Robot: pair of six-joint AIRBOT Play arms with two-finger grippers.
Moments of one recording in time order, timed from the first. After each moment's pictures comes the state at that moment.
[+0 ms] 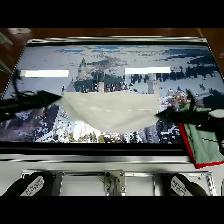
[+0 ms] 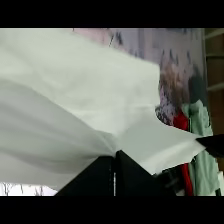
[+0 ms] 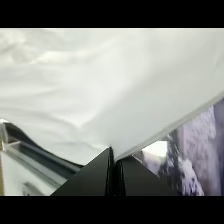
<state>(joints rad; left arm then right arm) 0.25 -0.96 0.93 0.43 -1.13 -1.06 -0.36 -1.09 0.79 -0.56 1.24 1.05</state>
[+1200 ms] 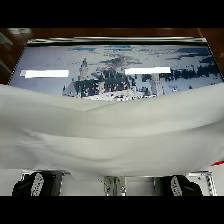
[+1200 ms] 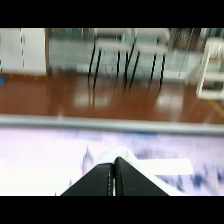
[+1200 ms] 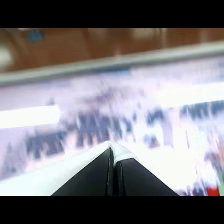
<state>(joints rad) 0.50 -0.56 1.87 0.94 -1.47 -1.51 -0.36 -0.68 1.95 -1.11 1.67 1.64</state>
